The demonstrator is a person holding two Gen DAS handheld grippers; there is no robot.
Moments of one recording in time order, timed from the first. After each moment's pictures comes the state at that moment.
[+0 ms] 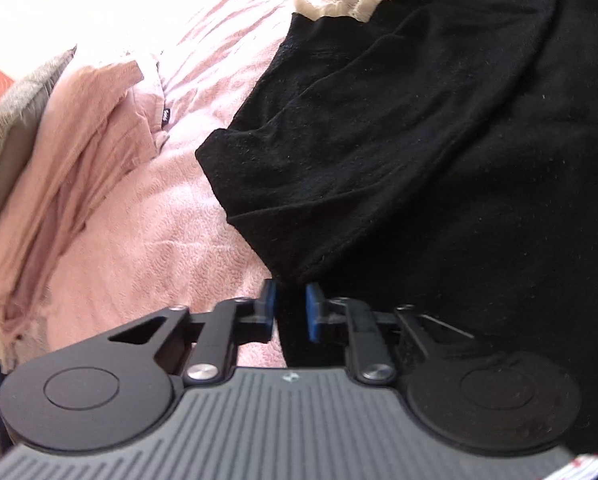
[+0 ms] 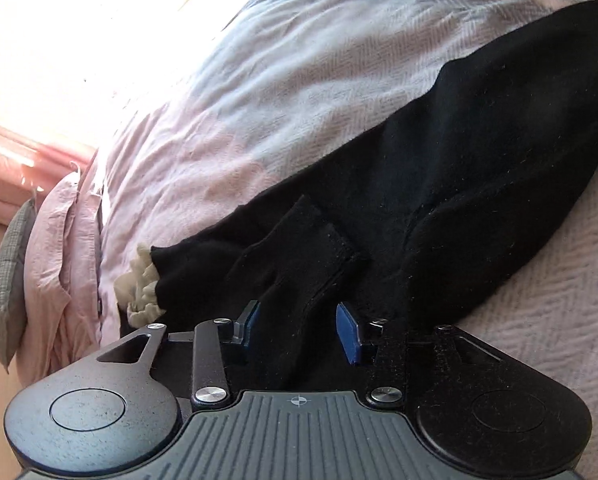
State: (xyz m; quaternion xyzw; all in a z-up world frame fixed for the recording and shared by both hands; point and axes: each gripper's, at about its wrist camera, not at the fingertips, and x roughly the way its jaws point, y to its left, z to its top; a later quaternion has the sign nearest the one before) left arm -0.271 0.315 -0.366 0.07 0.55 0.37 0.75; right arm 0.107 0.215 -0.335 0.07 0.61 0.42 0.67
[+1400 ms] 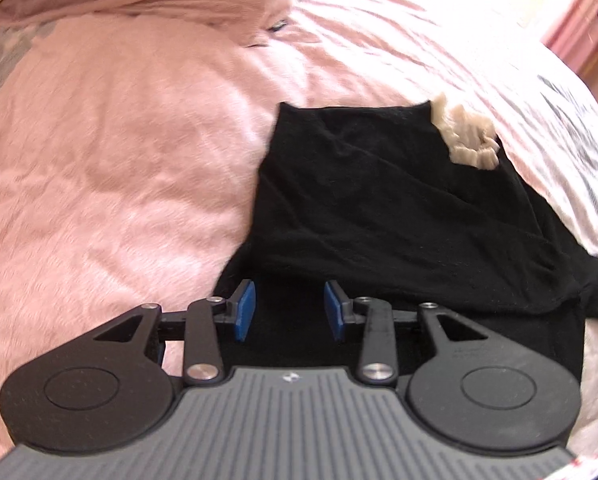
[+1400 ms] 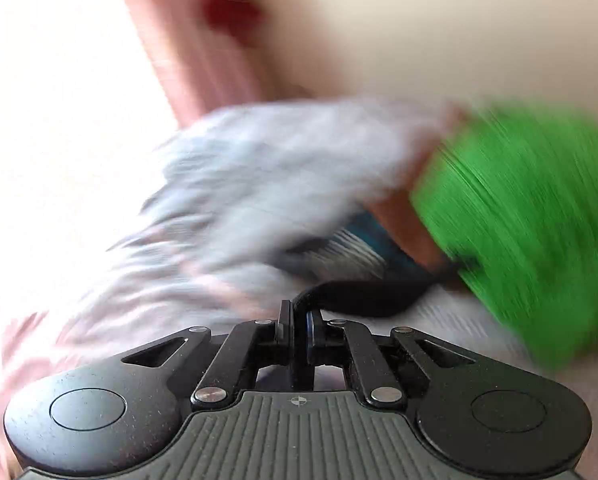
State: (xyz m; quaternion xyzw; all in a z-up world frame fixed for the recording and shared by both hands) left arm -0.316 0.346 -0.294 -0.38 0.39 0.48 0.69; right arm 0.189 0.111 -0.181 -0.01 0.30 0.38 0.88
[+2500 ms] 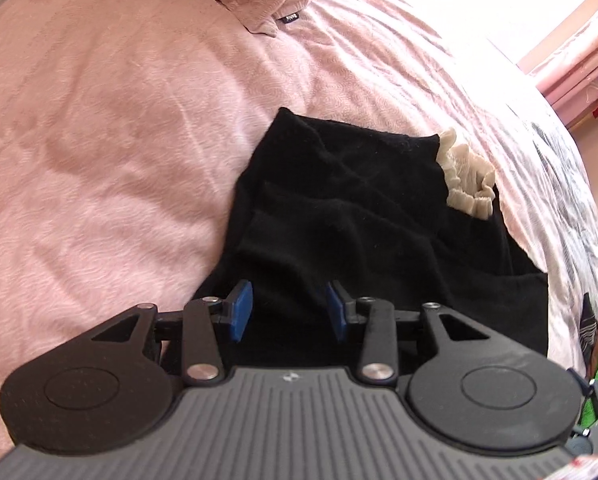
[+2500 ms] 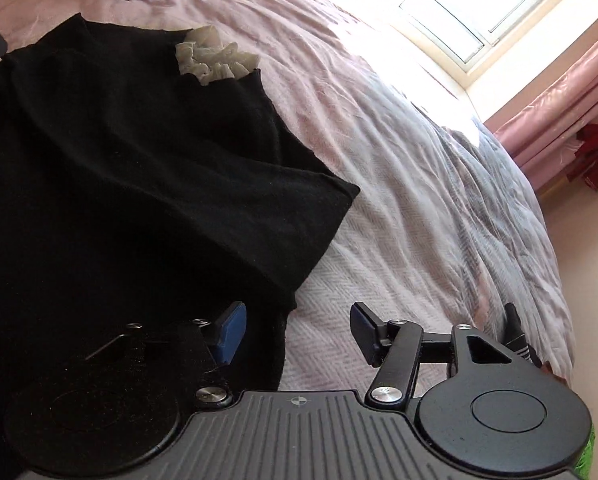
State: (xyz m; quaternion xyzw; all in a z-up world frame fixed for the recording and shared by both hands) left arm -0.314 0.384 -0.320 -0.47 0.33 0.45 0.69; right arm 0.003 0.129 -0.319 -0.49 0.16 0.55 0.66
